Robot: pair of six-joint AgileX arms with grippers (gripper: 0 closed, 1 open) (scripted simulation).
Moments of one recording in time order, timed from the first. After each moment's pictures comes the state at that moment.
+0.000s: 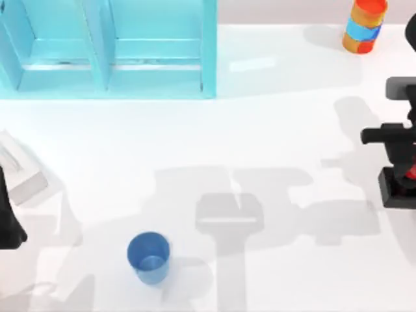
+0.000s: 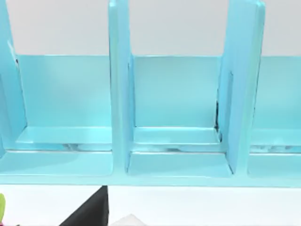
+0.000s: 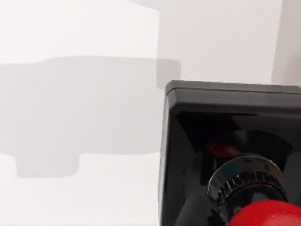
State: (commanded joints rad) left arm 0.00 0.00 0.00 0.00 0.00 0.00; right arm 0.19 1.78 1.34 -1.13 0.00 0.21
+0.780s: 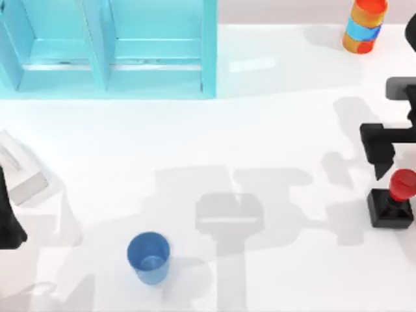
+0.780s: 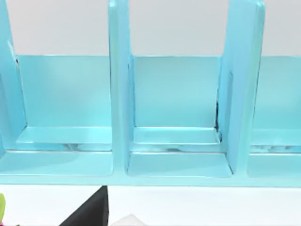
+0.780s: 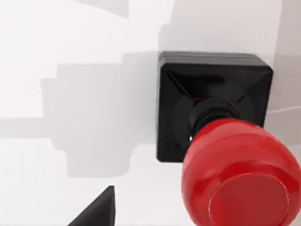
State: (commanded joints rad) left arm 0.00 0.00 0.00 0.00 0.00 0.00; right arm 0.19 1.78 1.34 -1.13 0.00 0.21
